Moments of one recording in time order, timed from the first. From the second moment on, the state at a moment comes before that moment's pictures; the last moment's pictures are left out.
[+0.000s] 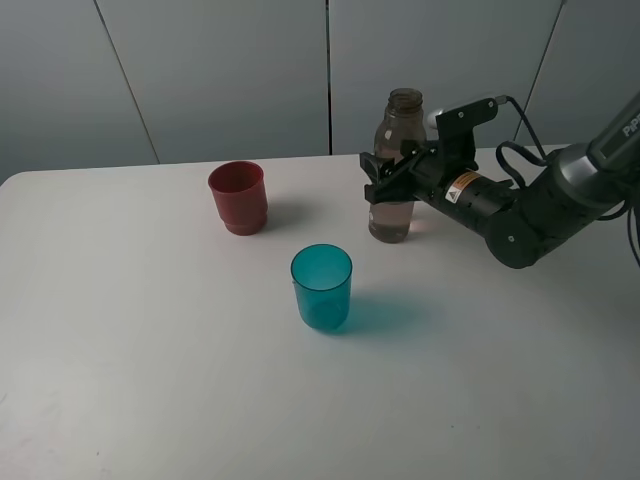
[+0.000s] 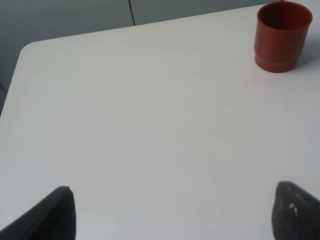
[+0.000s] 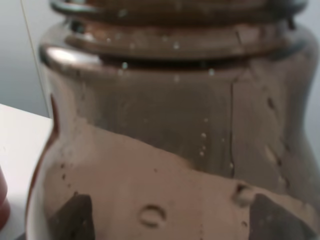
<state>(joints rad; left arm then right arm) -0.15 0.00 -0.51 0.14 1.08 -0.04 0.33 2.16 -0.81 -0.22 -1.09 0.10</state>
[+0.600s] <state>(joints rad) -0.15 0.00 -0.51 0.14 1.08 -0.04 0.33 2.08 -0.80 -0.23 -1.02 0.08</state>
